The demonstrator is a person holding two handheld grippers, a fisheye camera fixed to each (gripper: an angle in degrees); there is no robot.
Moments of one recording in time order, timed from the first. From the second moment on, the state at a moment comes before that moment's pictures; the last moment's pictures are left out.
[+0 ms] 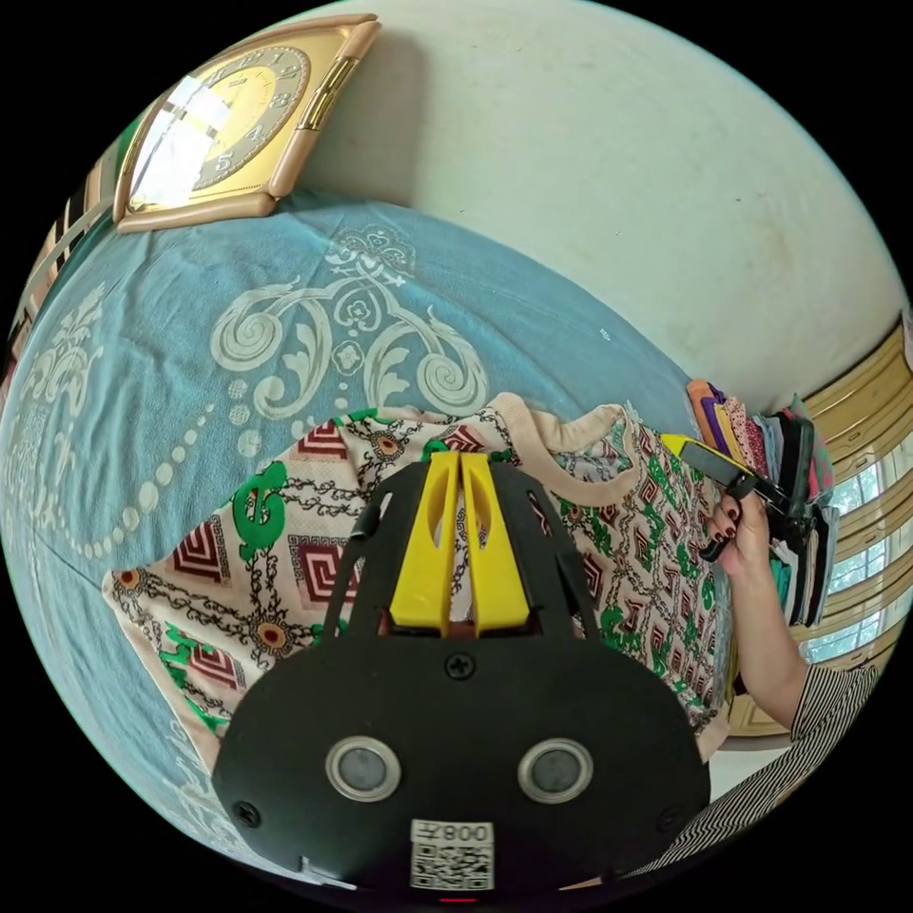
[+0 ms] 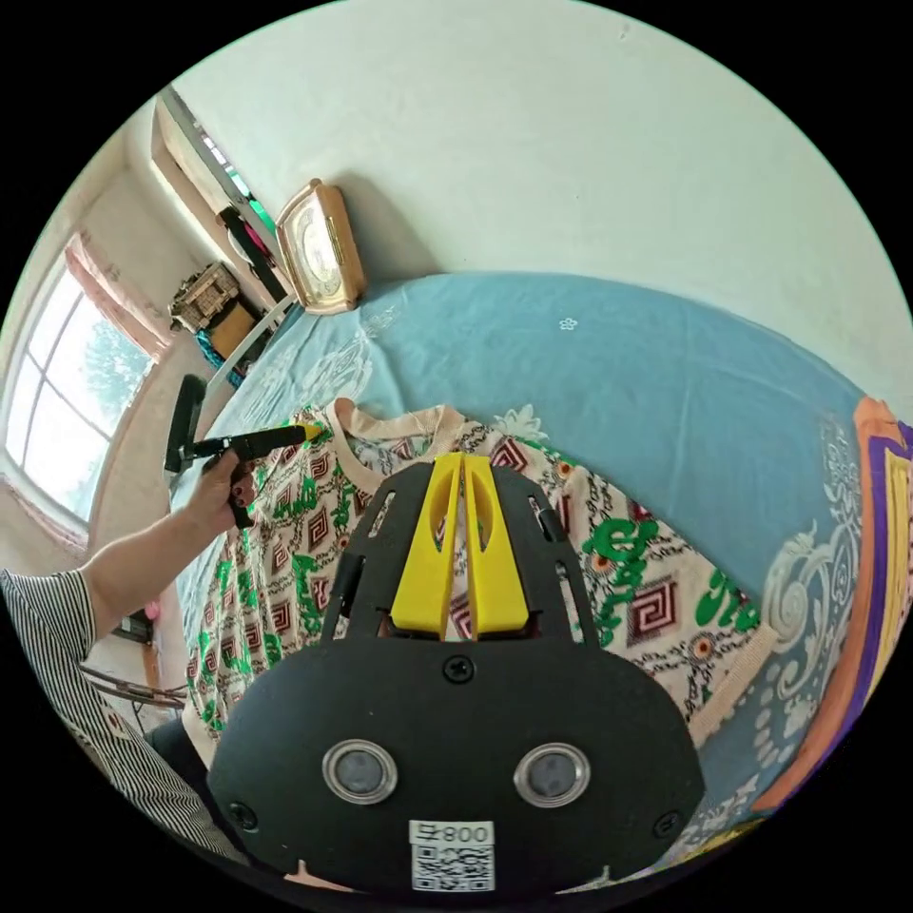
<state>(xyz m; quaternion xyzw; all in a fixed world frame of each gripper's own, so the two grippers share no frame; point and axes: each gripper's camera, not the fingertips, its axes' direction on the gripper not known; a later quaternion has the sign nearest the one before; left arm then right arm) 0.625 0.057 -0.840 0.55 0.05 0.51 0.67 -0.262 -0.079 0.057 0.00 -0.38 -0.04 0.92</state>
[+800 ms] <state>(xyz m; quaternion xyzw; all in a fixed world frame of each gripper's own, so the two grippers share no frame) 0.599 0.115 -0.910 0.52 0.11 0.53 0.65 -0.307 -0.131 0.116 -0.05 -0.38 -0.03 0.92</state>
